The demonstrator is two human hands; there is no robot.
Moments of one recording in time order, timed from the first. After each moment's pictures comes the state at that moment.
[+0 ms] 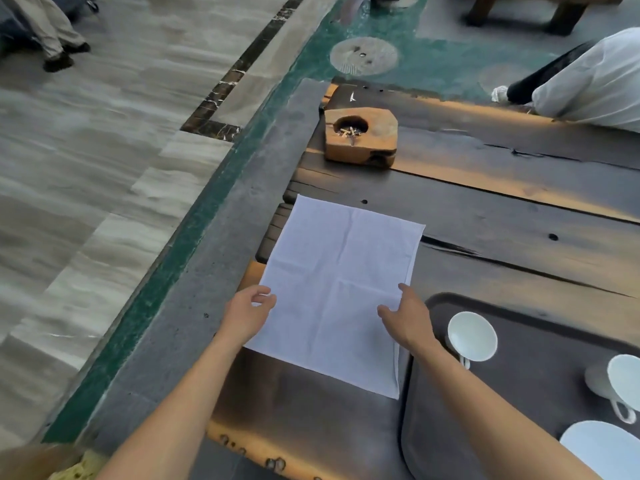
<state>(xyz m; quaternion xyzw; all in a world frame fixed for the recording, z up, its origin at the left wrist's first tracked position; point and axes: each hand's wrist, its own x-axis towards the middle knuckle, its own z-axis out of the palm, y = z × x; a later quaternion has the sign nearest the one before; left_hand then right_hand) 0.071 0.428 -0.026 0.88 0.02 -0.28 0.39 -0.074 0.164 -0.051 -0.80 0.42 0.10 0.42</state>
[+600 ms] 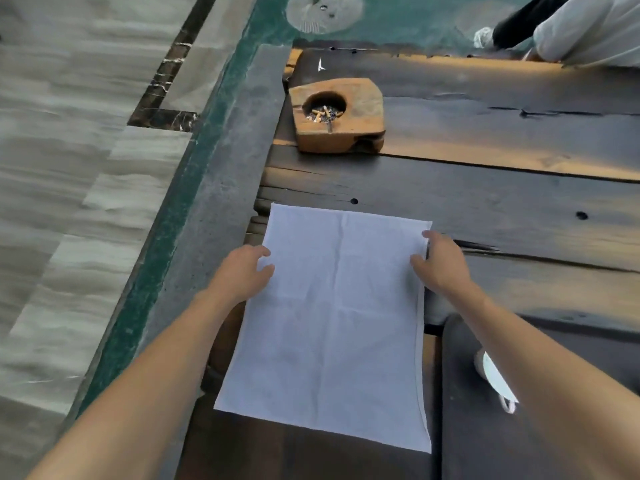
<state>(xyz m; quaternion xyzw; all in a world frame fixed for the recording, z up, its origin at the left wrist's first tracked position) 0.240 0.338 -0.071 0.92 -0.24 -0.28 0.11 0.030 0.040 -0.091 -0.84 0.44 0.09 0.32</state>
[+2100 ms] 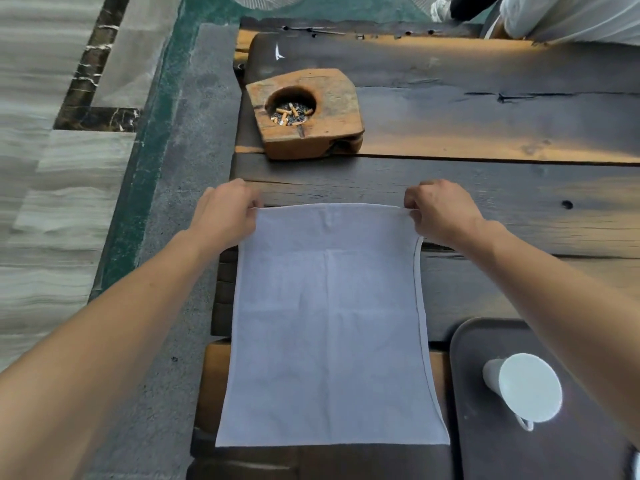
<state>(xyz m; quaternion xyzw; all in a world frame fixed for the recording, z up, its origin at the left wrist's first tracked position) 0.353 0.232 -0.045 0.88 -0.45 -0.11 0.05 0.111 -0.026 -0.043 -0.96 0.27 0.10 0.06</state>
